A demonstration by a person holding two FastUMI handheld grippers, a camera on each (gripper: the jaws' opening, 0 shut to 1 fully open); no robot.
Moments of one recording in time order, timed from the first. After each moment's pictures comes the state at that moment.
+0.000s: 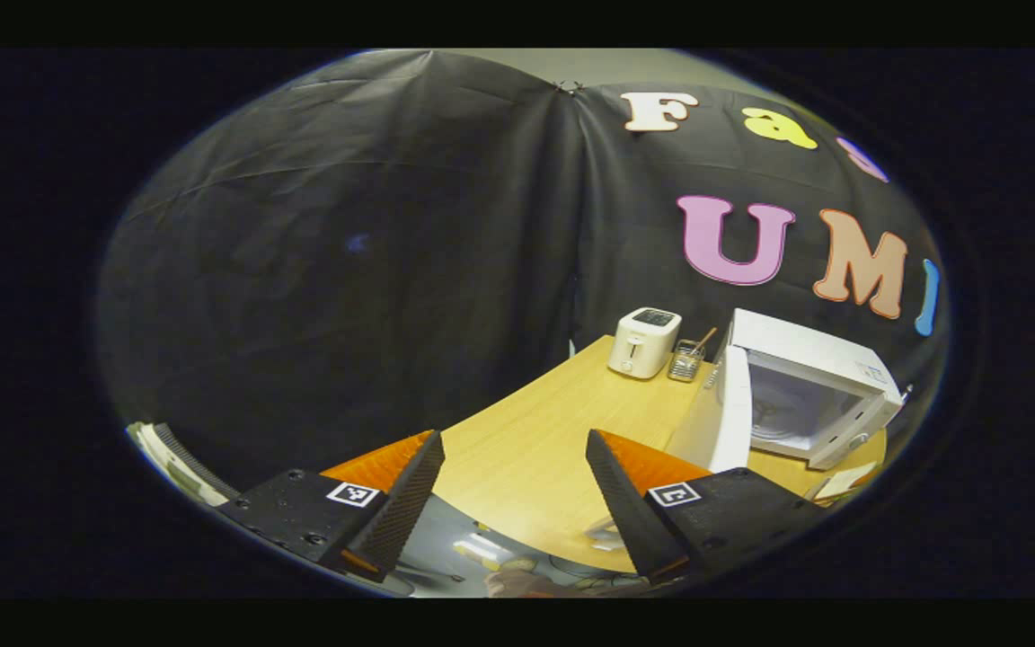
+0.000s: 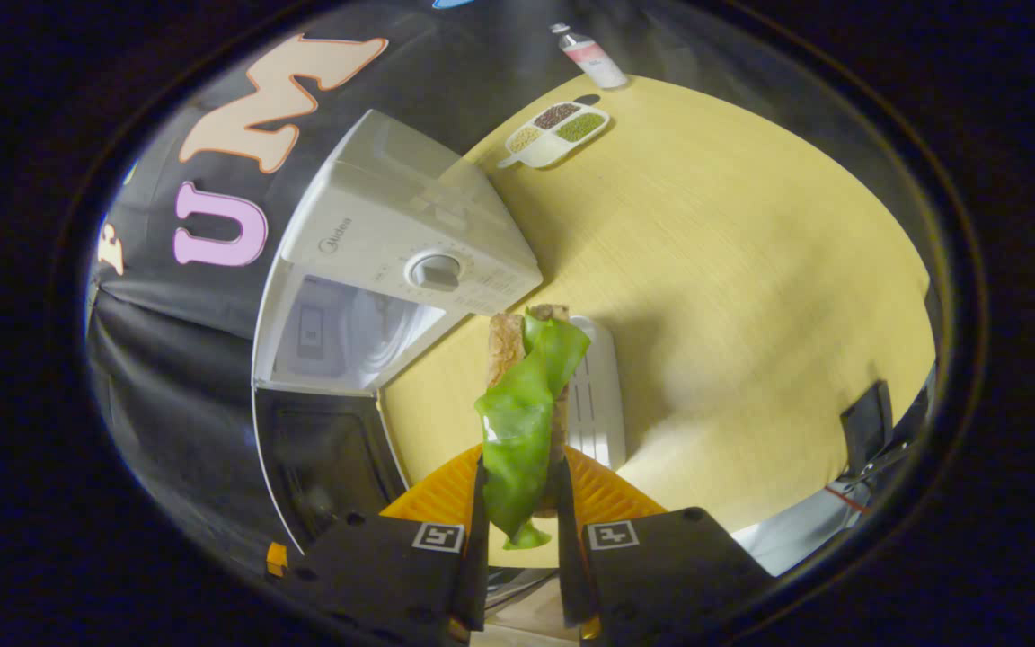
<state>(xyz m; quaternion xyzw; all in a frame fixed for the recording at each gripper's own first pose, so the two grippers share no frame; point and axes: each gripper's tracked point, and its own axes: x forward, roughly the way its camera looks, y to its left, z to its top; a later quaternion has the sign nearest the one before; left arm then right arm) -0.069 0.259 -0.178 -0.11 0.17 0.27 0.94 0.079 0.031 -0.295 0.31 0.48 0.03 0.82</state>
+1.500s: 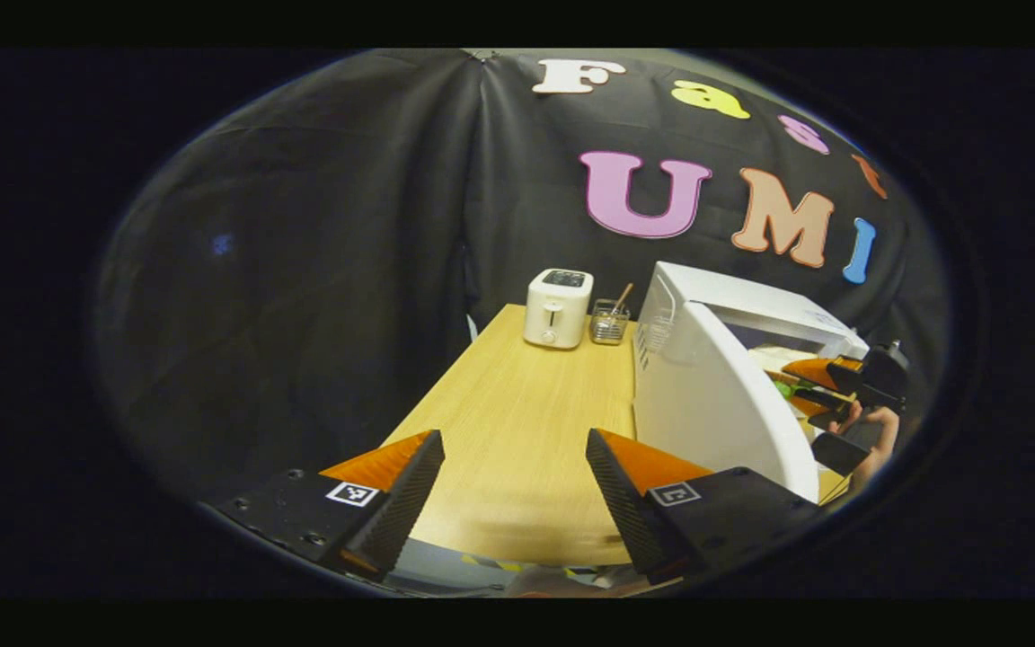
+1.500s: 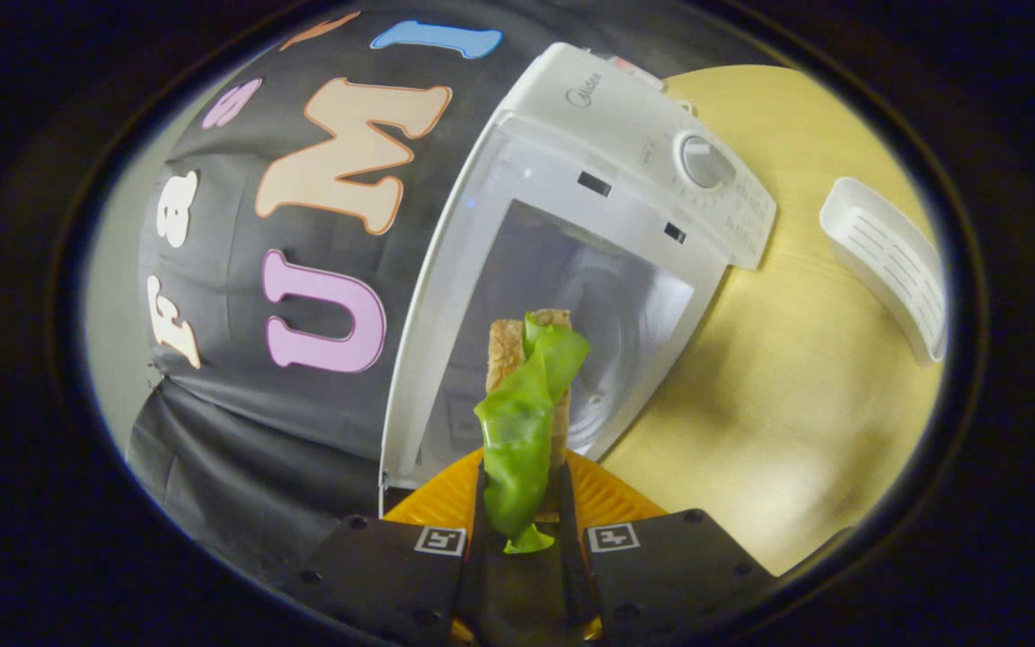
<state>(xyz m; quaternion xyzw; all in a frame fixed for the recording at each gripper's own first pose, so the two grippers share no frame) -0.003 0.292 -0.235 -0.09 0.23 0.08 0.97 0.192 0.271 -0.269 0.51 0.23 0.05 0.83</state>
